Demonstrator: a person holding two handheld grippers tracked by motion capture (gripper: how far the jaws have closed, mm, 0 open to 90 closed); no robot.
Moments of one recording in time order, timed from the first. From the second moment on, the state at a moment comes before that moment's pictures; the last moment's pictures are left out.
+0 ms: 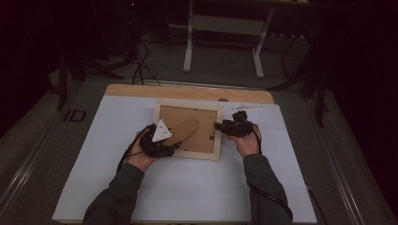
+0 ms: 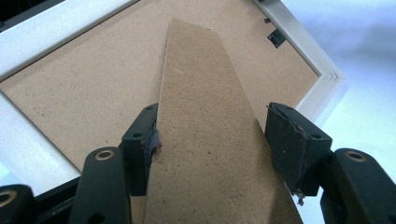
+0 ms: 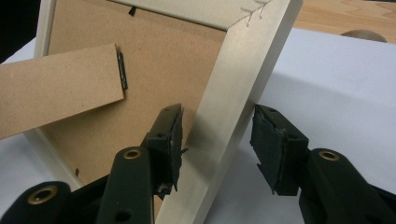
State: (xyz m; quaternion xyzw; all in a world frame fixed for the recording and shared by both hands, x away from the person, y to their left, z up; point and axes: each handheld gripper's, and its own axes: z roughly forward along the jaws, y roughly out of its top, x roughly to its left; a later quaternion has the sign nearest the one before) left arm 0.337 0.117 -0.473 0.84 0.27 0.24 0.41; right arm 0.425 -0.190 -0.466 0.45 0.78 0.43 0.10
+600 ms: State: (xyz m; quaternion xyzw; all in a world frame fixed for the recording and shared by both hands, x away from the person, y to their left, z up) left arm 0.332 0.123 -0.474 0.85 0.25 0.22 0.42; right arm 0.430 -0.198 -0.471 0.45 0.77 0.46 0.03
